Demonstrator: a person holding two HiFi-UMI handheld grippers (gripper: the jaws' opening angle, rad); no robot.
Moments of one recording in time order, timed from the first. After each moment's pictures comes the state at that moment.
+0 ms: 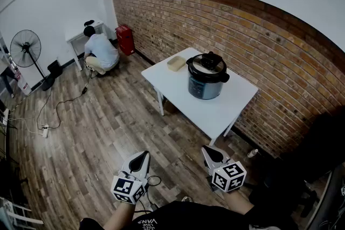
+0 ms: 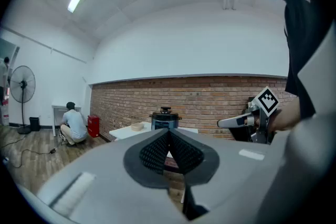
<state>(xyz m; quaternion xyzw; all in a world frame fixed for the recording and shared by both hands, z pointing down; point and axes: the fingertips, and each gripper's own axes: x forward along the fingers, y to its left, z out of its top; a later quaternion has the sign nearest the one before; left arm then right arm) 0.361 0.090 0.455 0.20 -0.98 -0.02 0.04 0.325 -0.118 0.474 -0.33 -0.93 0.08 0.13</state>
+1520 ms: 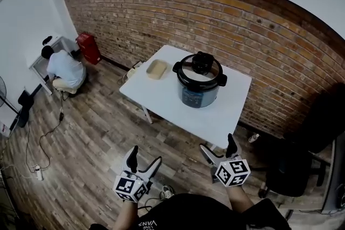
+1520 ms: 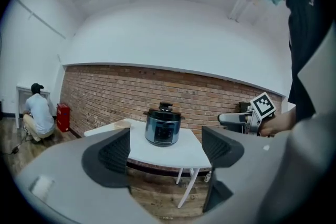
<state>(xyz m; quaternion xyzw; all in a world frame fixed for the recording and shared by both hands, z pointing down) 0.141 0.145 0.480 0.35 -0.93 -0.06 0.07 0.156 -0.110 0.484 -0.08 -0.98 0.13 0.09</state>
